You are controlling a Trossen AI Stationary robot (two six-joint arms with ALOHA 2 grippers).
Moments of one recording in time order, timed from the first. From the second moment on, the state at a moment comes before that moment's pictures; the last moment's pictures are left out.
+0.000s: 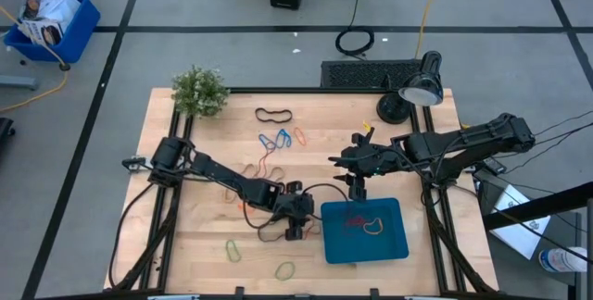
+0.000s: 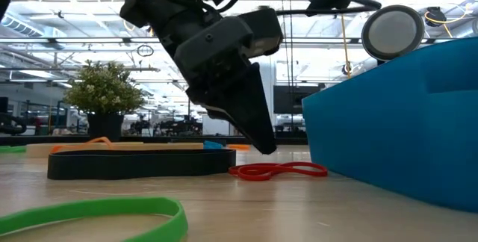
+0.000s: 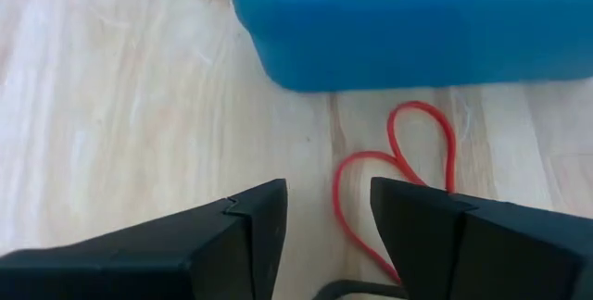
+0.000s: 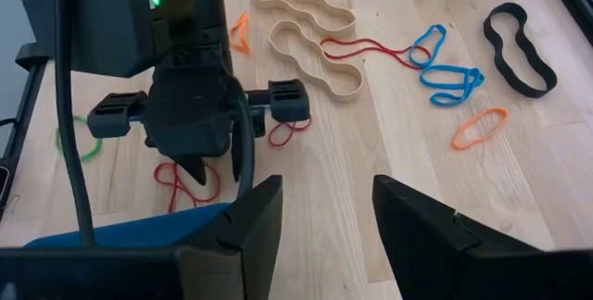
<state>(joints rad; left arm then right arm) -0.28 2.03 1.24 -0.12 -0.06 -0.26 0.19 1.27 1.10 -0.62 0.18 0.25</state>
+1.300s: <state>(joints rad) -0.27 2.10 1.24 -0.11 -0.01 -0.28 0.19 1.27 1.10 -0.62 0.18 0.25</state>
